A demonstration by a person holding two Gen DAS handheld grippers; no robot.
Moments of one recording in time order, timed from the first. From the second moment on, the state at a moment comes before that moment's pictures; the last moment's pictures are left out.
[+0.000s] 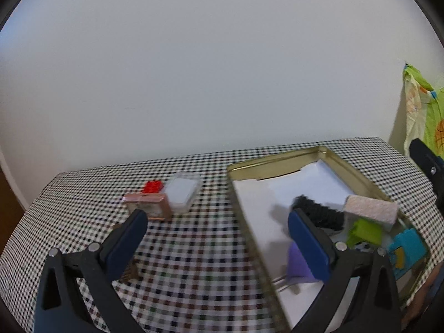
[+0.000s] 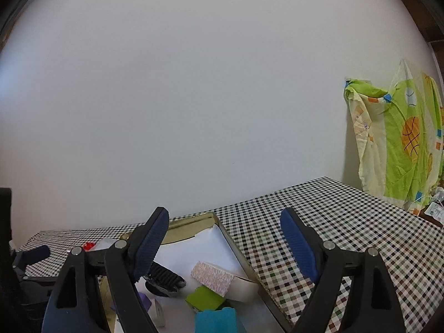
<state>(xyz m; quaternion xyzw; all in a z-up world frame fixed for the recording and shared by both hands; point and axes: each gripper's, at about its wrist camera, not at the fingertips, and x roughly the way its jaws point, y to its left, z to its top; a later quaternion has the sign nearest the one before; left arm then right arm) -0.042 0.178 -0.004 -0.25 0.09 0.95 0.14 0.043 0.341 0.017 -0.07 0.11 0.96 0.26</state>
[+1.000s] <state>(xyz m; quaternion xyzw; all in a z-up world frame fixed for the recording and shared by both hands) -0.061 0.123 -0.026 -0.28 0.05 0.95 0.09 0.037 0.296 0.012 -0.07 0.08 0.95 0.28</state>
